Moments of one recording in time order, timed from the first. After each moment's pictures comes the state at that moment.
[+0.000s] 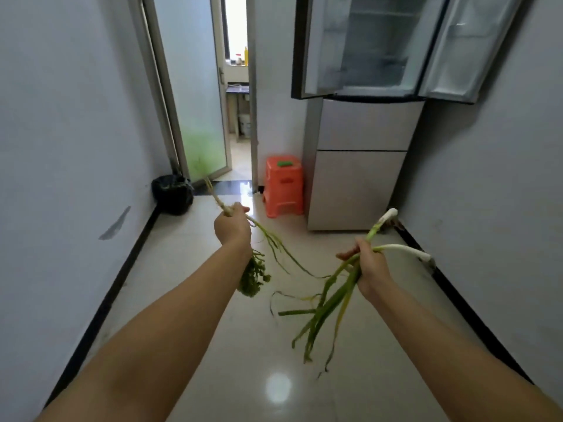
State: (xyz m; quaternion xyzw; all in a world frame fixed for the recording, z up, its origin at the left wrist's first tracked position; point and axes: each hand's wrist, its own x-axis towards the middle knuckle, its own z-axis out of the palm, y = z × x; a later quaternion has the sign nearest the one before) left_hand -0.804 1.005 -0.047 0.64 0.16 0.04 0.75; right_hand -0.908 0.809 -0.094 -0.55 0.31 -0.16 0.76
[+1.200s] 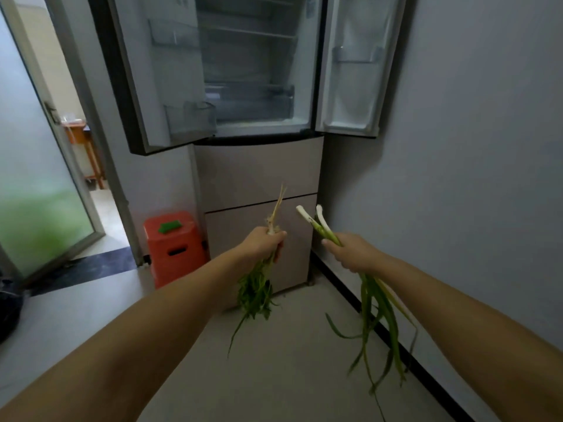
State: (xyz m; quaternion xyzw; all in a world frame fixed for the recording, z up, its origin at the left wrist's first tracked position) left_hand -0.445 0.507 -0.040 0.79 -0.30 -0.27 0.47; right_hand -0.584 0.357 -0.036 -0.91 0.26 -0.04 0.31
